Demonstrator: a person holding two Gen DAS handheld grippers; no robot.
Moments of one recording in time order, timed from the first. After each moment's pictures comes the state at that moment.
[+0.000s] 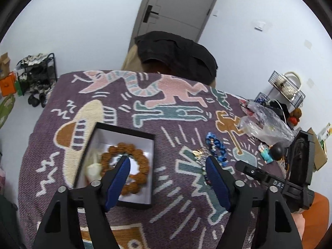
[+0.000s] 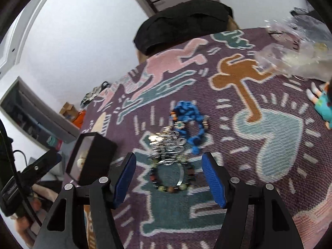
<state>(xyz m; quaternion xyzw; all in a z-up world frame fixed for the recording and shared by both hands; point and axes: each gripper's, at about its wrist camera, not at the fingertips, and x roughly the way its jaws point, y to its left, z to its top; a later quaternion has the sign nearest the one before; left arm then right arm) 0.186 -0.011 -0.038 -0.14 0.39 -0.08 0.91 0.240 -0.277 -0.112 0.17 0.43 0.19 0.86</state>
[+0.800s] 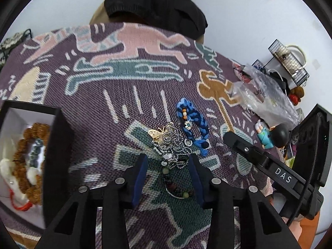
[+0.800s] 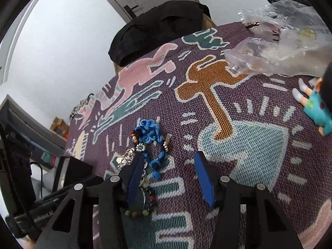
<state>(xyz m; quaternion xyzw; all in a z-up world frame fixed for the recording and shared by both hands) 0.260 -0.098 -0.101 -0.15 0.50 -0.13 0.84 0.280 -0.308 -0.129 0.19 0.44 0.15 0.86</state>
